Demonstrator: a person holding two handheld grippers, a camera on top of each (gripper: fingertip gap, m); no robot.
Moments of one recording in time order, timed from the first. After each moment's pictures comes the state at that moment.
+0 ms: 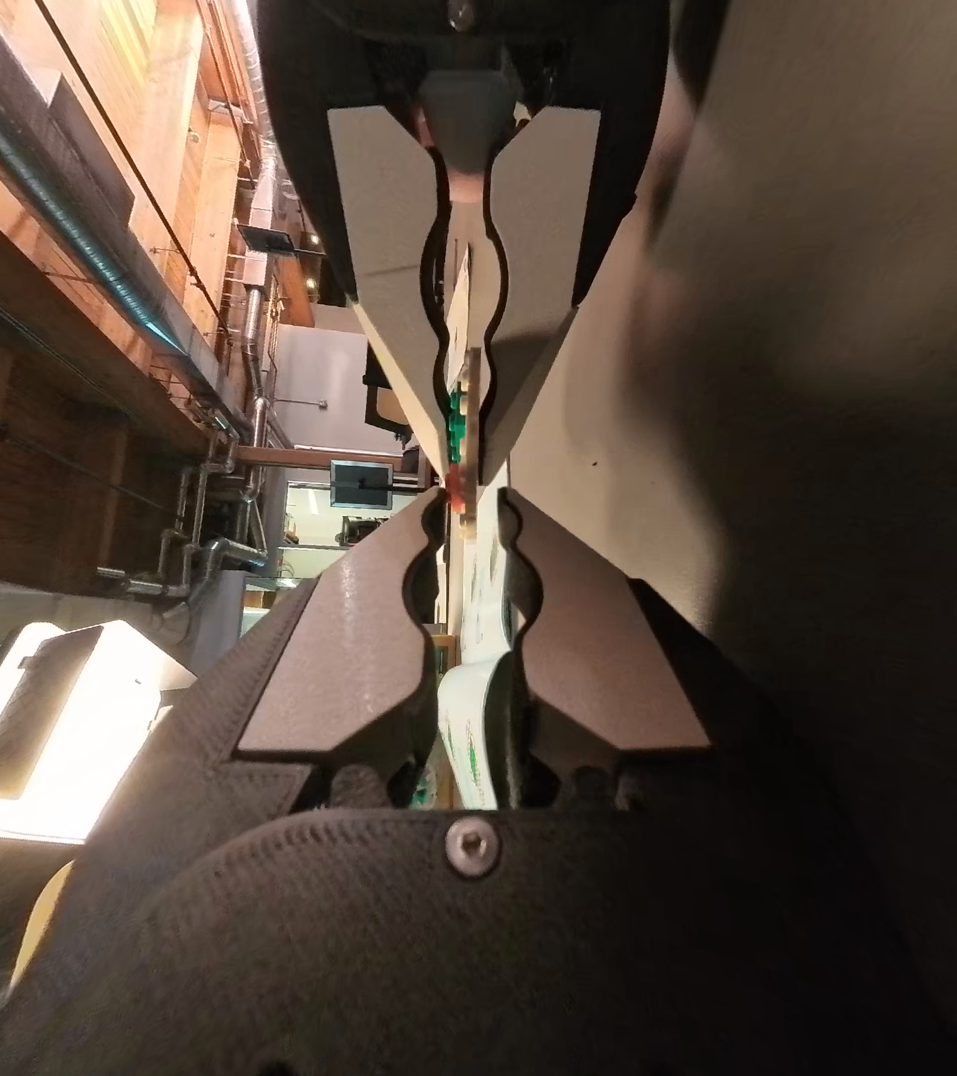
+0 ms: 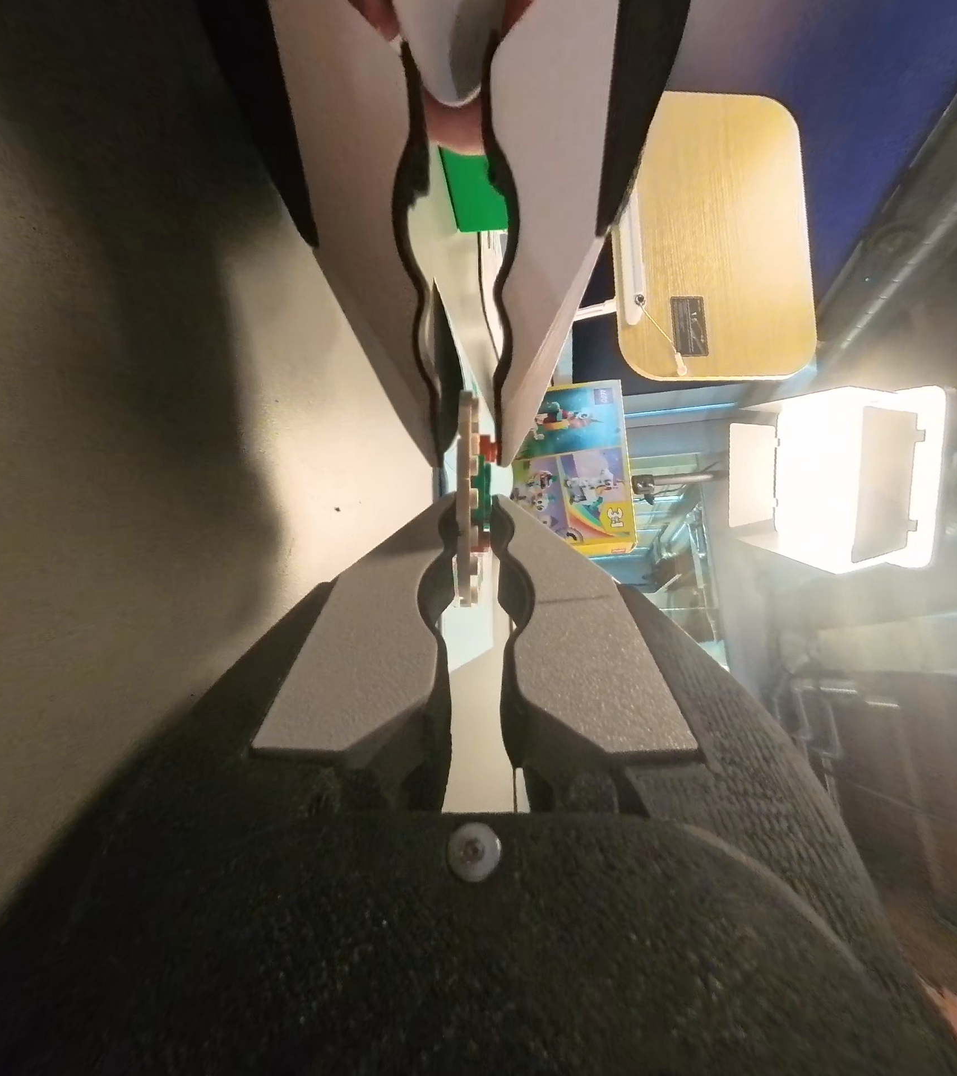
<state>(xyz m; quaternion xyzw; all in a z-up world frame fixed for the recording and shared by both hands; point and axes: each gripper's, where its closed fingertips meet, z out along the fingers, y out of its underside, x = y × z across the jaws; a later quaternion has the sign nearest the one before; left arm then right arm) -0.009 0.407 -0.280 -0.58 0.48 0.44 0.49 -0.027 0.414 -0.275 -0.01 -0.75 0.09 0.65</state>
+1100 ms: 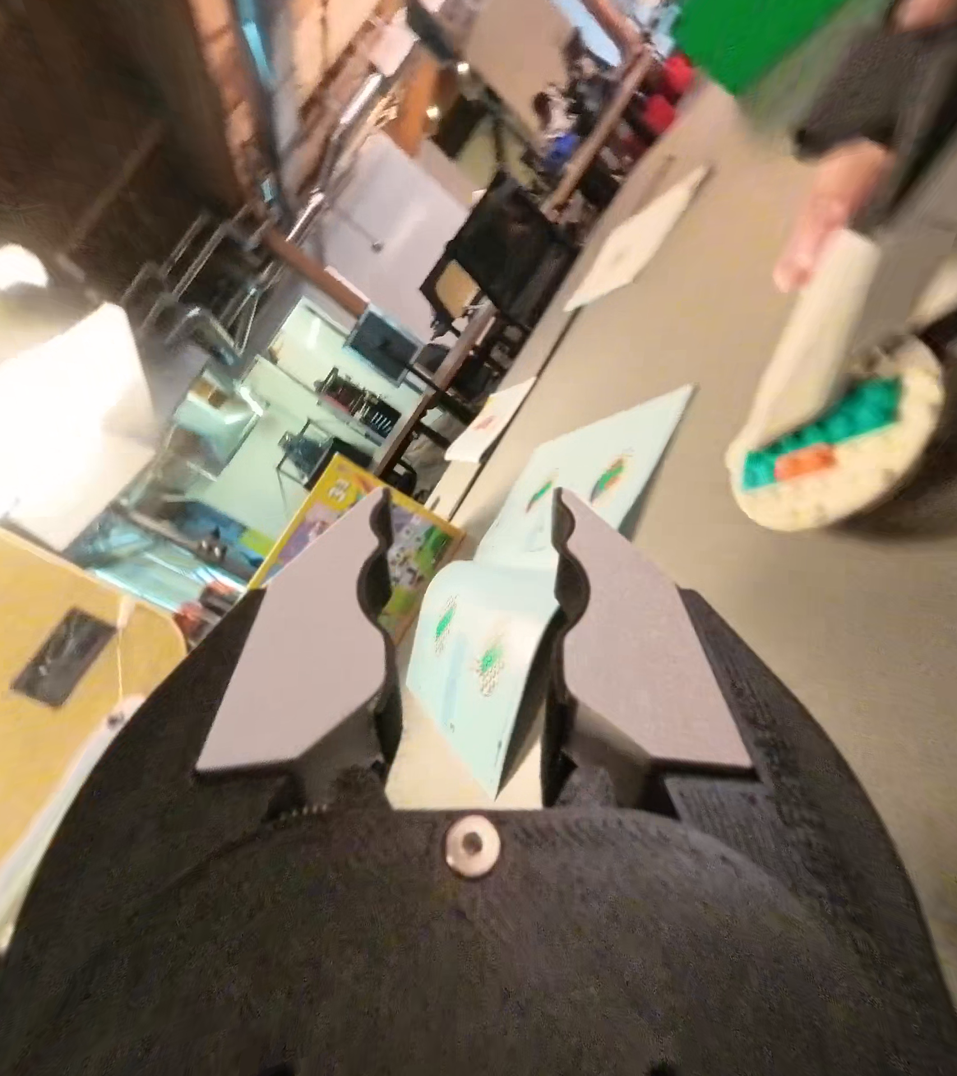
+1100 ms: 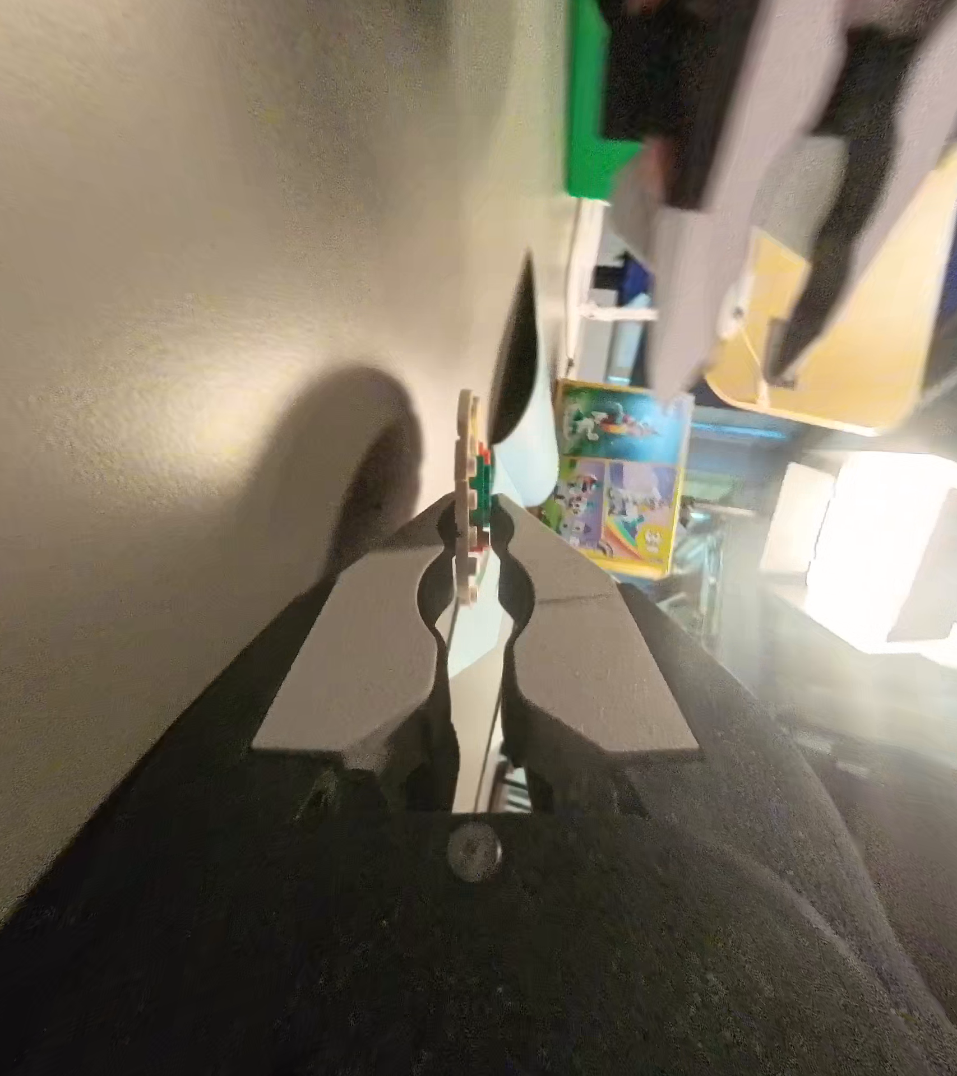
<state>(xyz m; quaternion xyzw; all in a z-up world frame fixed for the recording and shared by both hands) -0.099 0.397 -0.223 -0.67 0.23 0.38 0.60 -0.043 0.417 -0.301 0.04 -0.80 0.01 0.60</state>
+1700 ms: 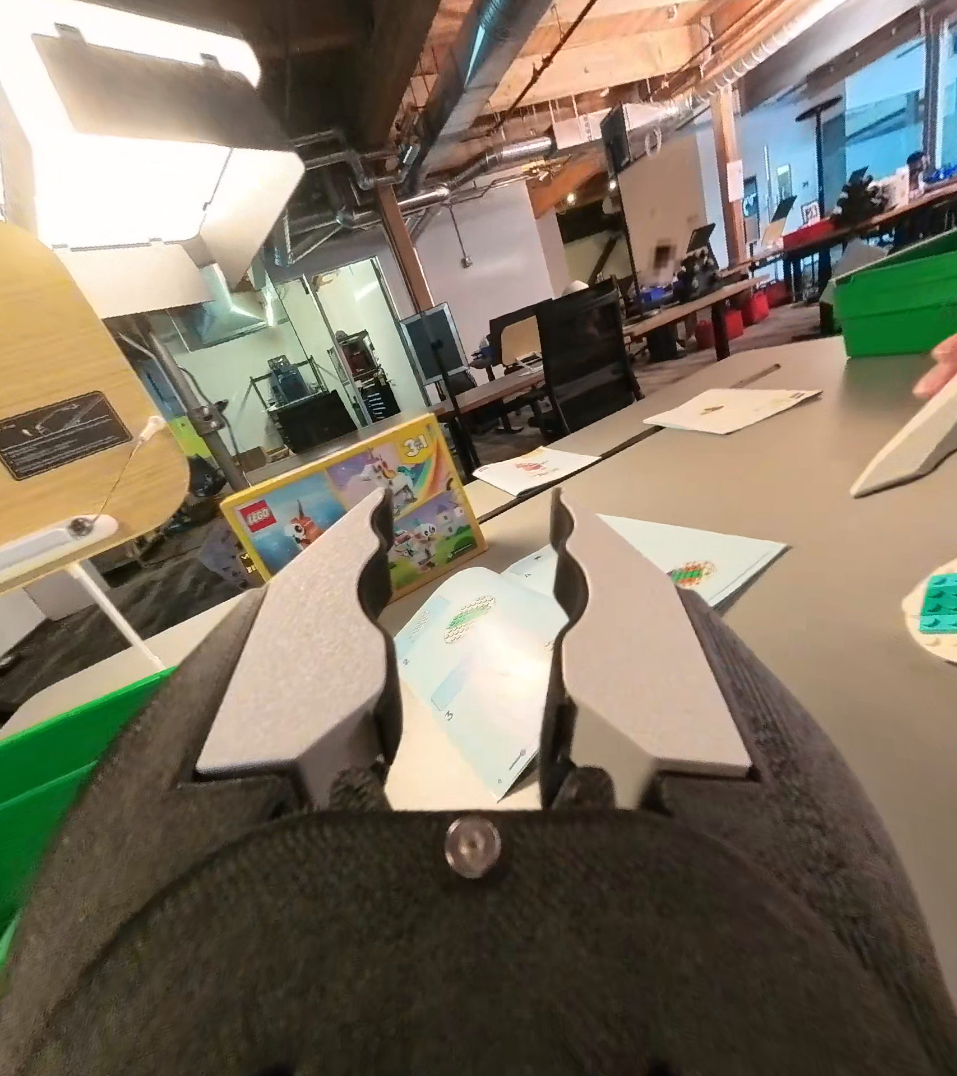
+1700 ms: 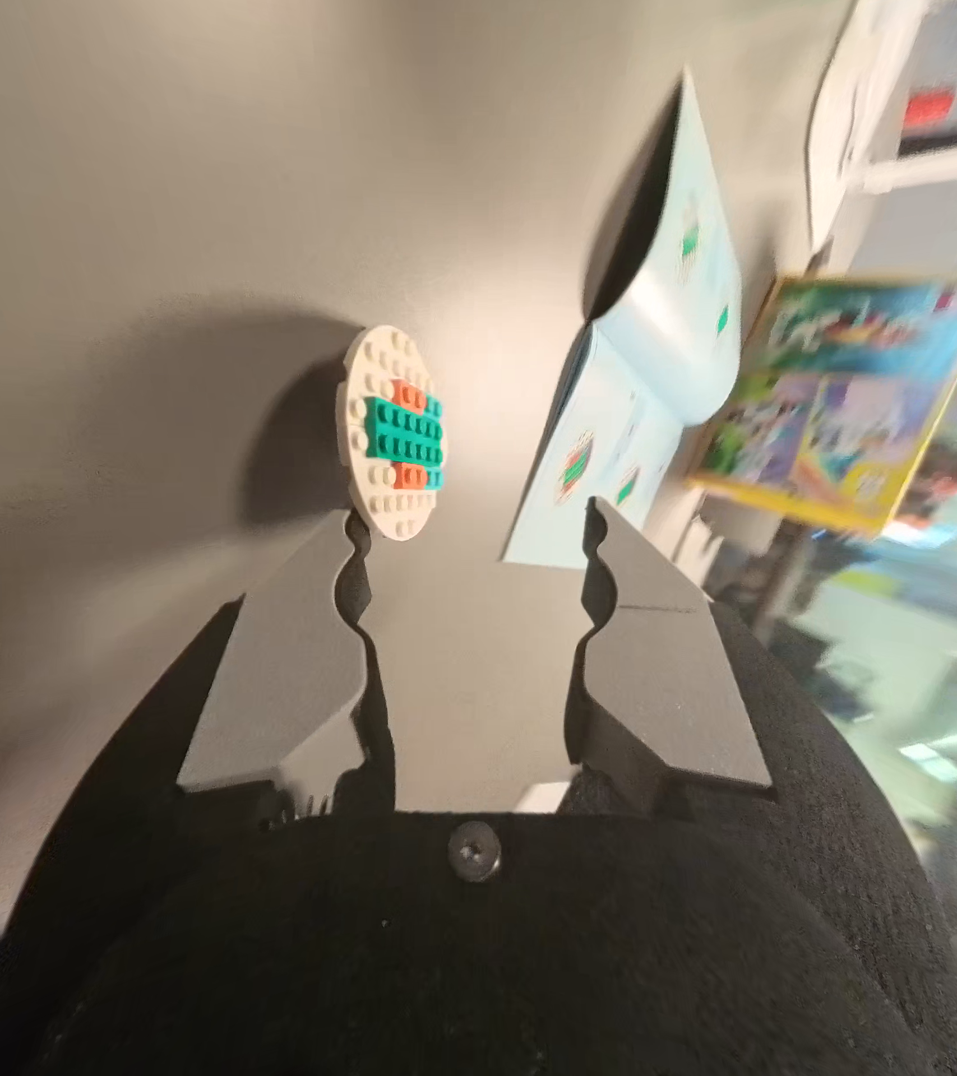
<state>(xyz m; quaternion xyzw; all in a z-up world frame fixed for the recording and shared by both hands) -0.164 0.364 -0.180 -0.64 0.01 0.25 0.72 -0.016 0.461 -0.288 -0.05 -0.92 0.01 0.39</state>
